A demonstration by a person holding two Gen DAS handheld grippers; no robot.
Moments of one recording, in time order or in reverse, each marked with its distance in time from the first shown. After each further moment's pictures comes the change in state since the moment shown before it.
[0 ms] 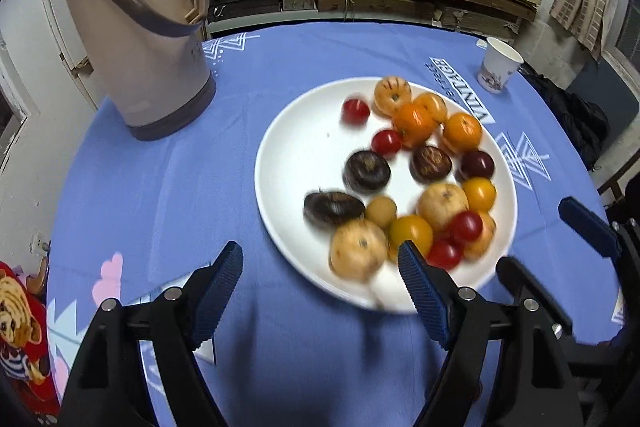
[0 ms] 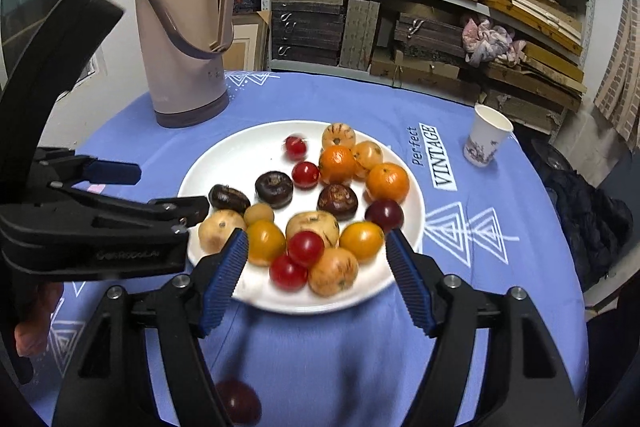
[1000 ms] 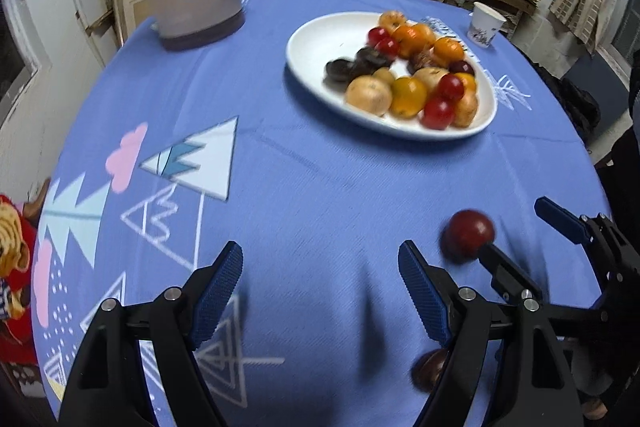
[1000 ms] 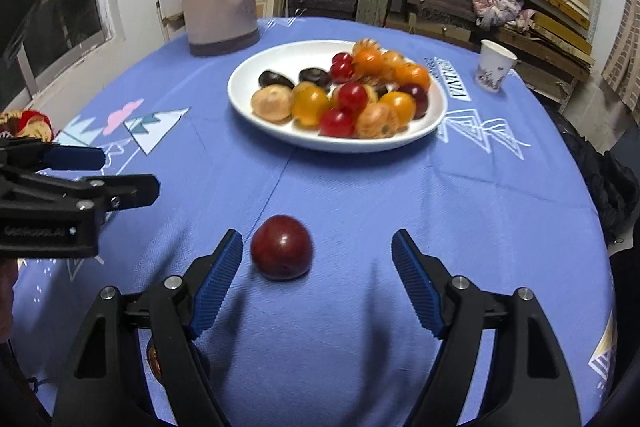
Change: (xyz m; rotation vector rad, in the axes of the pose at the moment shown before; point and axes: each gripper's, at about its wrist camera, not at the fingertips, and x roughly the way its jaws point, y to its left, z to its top) left arm -0.040 0.022 -0.120 -0.069 0.057 -0.023; right arm -0.026 0.040 -0.097 -0.026 0.123 0.038
